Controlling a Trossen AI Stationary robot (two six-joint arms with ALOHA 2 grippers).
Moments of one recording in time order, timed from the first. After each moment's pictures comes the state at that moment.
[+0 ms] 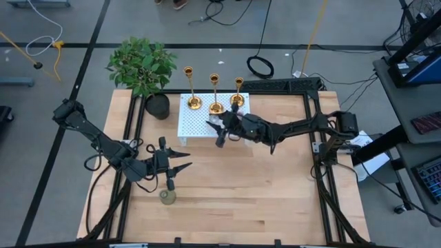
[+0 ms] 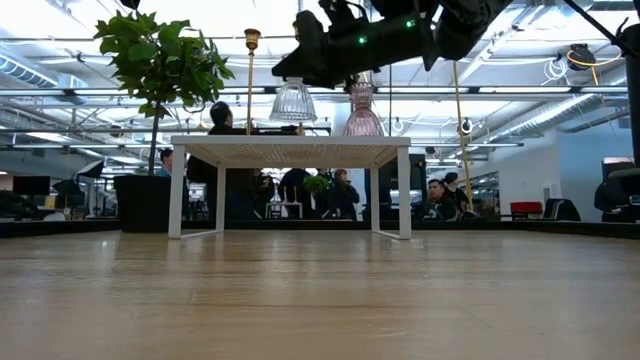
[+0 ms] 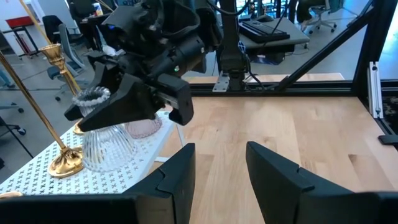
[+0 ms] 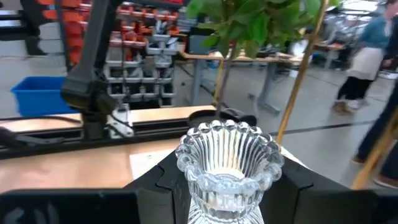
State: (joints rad) left arm -0.62 1.07 0.74 0.04 -0.86 -0.13; right arm -0.07 1.73 1.04 0.65 0.30 -0.07
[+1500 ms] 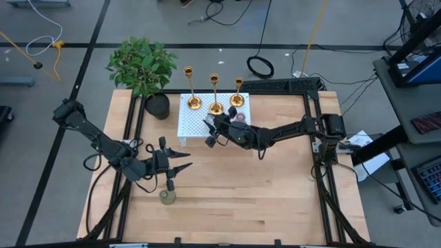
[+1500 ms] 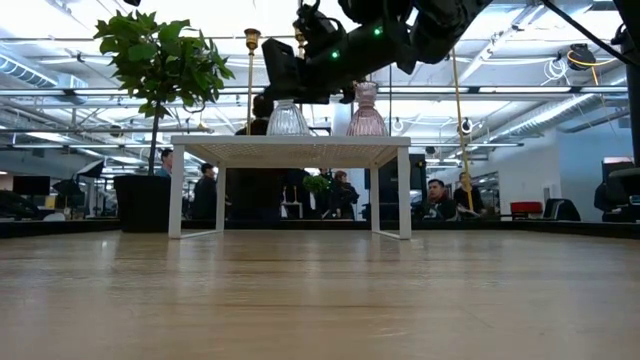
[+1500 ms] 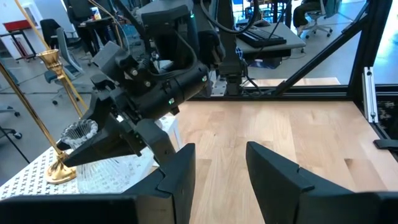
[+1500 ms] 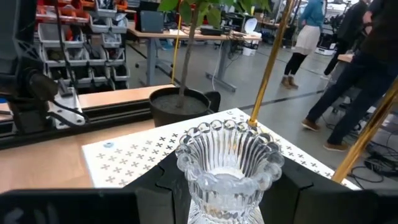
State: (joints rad) left arm -0.62 1.07 0.74 0.07 -0.85 -0.11; right arm -0.02 1.87 1.17 0.57 0.58 -0.02
